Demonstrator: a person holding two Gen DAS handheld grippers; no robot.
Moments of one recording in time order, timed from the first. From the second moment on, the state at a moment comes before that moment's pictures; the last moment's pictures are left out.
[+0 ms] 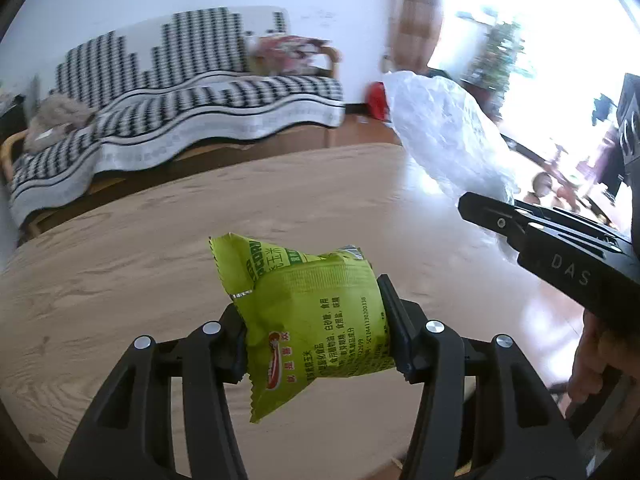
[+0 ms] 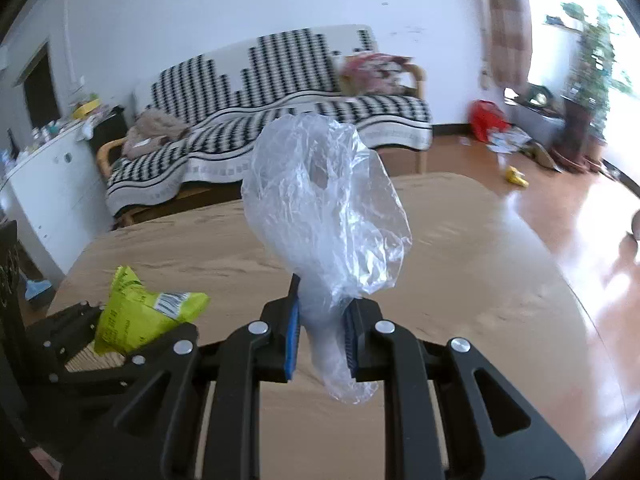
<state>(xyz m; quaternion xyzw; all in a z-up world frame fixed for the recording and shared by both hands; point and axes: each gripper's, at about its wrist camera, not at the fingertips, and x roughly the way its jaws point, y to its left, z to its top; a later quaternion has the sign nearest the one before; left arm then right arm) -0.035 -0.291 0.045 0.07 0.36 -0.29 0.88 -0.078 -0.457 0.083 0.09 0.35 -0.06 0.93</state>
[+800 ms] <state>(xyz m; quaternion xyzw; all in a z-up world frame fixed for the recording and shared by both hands) -0.215 -0.422 -0.185 0.19 0.54 -0.41 0.71 -0.327 -0.556 -0.171 0.31 0.54 -0.17 0.77</state>
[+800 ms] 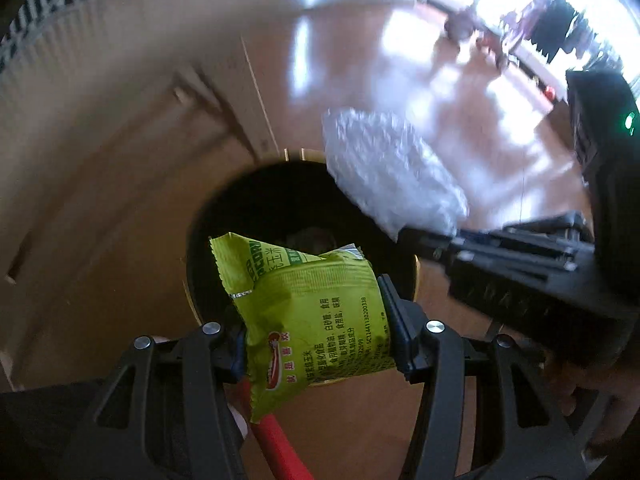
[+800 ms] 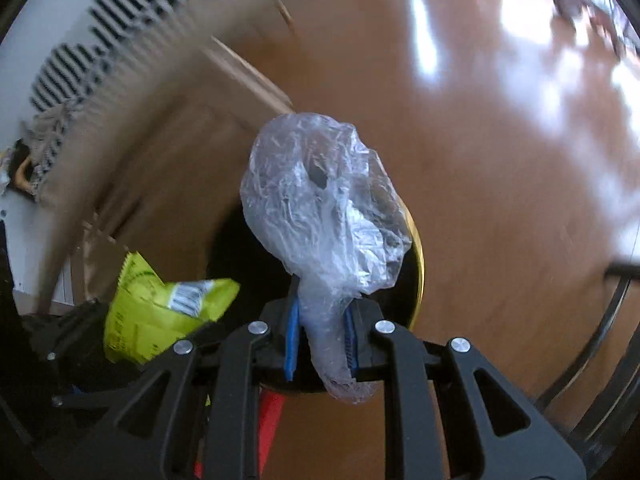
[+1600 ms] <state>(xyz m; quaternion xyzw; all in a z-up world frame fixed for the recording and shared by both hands) -0.204 -0.430 -0.206 0.21 0.55 -0.41 0.69 -0.331 -0.576 -0.175 0.36 0.53 -0.17 0.75</state>
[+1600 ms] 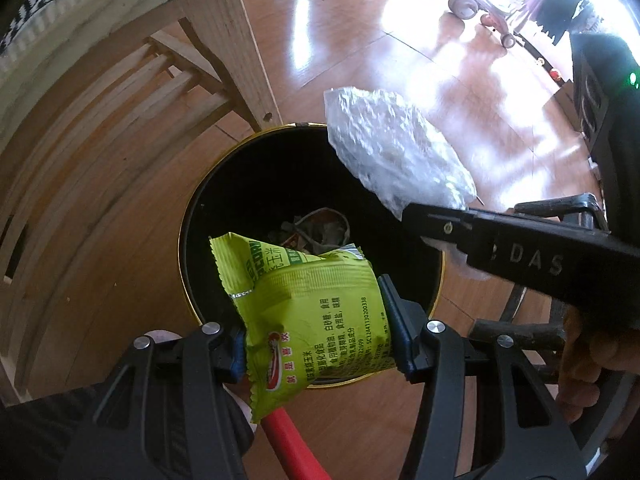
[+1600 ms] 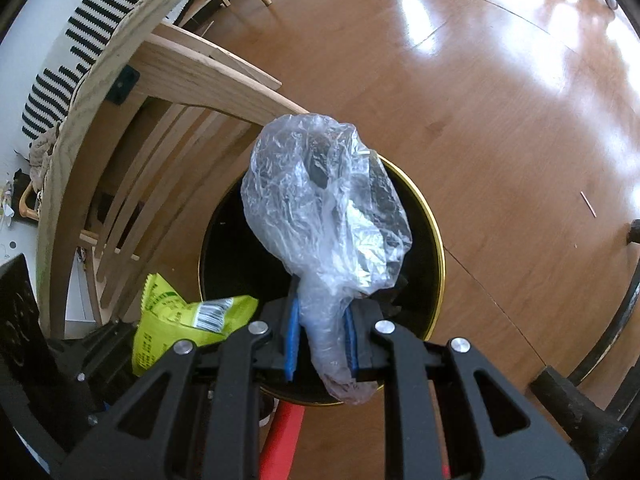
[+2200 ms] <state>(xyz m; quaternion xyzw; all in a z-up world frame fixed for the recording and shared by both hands) -0.214 -0.425 -0.175 0.16 0.54 -0.44 0.69 -0.350 -0.599 -0.128 0.30 0.50 -0.26 0.77</state>
